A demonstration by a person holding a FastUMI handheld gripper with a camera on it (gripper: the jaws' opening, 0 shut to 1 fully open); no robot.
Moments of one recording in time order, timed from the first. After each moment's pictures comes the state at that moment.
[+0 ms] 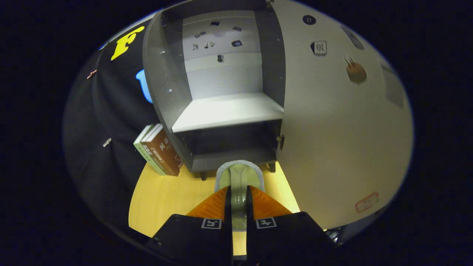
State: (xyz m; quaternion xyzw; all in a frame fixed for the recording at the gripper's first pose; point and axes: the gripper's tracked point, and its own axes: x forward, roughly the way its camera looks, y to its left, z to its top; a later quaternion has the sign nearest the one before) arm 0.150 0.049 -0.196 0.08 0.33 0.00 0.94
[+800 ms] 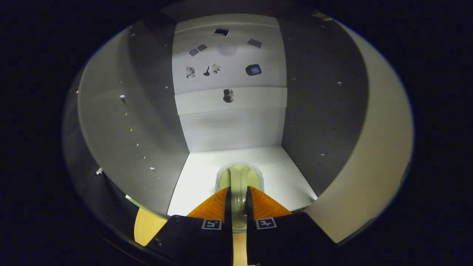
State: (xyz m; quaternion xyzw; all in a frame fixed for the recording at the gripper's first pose) arm 0.391 0.080 -0.151 0.06 0.28 0.01 0.96
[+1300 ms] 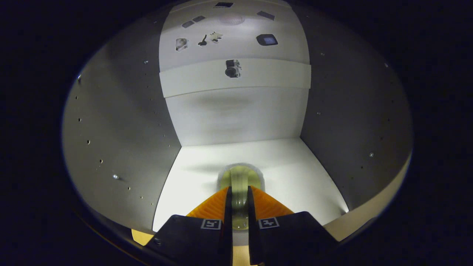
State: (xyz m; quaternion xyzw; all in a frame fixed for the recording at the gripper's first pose) arm 0.457 0.097 -0.211 0.07 0.31 0.01 0.95
